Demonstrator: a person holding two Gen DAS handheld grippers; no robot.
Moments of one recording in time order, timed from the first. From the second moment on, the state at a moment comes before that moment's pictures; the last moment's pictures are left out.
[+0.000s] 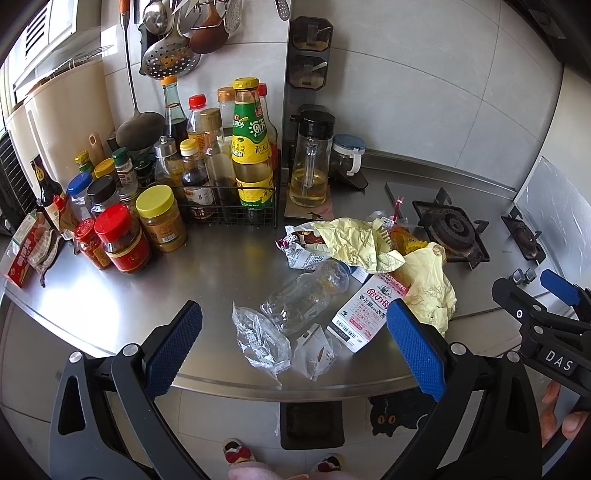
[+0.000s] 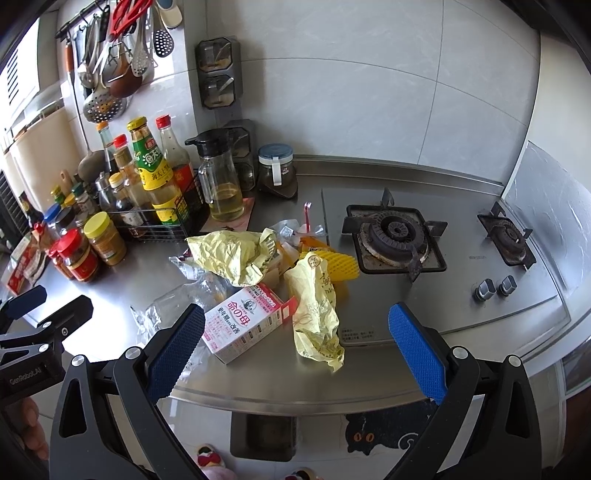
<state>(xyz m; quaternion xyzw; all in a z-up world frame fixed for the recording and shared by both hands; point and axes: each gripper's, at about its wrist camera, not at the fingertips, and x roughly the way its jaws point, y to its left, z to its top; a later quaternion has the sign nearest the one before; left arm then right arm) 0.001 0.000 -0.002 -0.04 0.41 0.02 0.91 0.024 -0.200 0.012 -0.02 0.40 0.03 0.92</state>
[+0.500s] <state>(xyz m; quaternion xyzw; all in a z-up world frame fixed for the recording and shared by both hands) -0.001 0.001 0.002 -0.04 0.41 0.02 0.91 0.022 -0.199 0.014 -0.02 0.40 0.03 0.92</state>
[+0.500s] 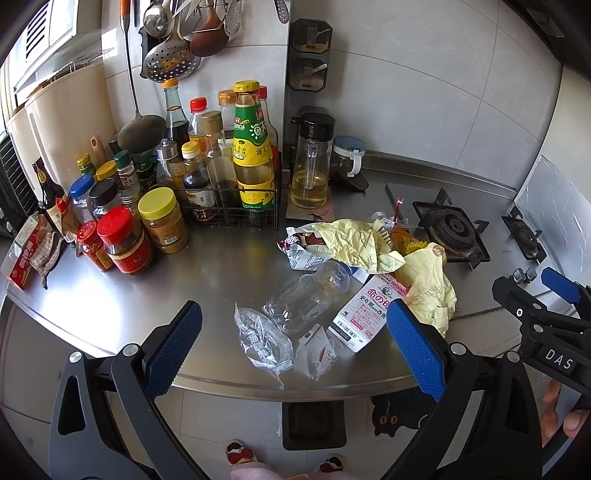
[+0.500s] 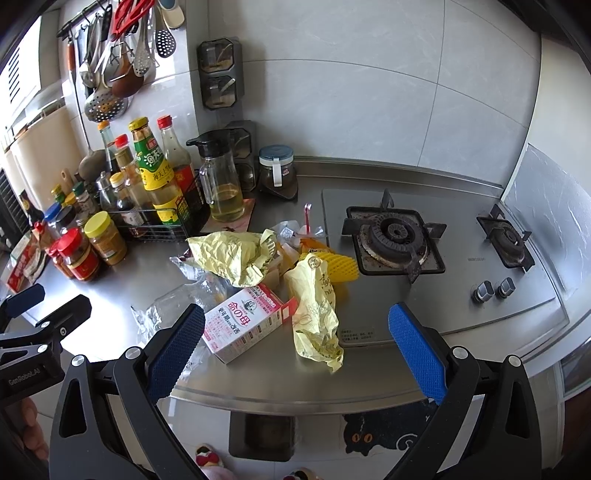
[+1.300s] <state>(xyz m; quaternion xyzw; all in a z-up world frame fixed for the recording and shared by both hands) 0.000 0.005 0.005 -0.04 0.41 0.03 0.91 0.025 -0.200 0.014 -0.01 0.40 0.05 0.91</state>
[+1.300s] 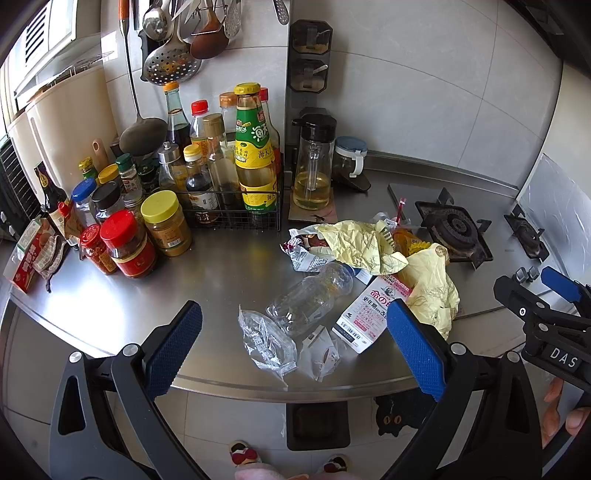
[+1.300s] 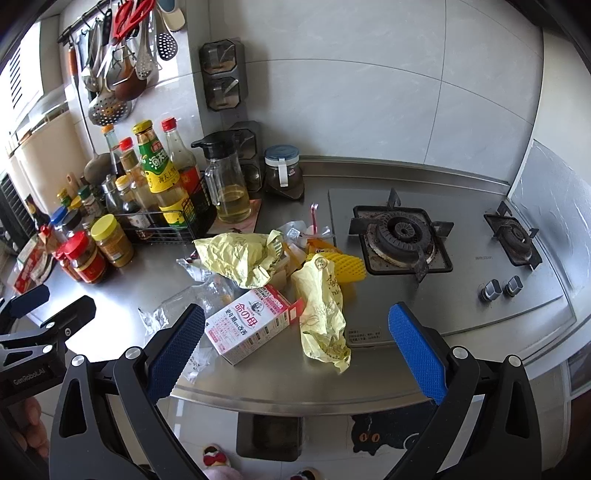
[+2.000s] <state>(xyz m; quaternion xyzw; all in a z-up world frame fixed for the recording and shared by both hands) 0.011 0.024 -0.045 -0.05 0.43 0.04 0.90 0.044 -0.238 -0.036 0.02 0.43 0.04 0.90</state>
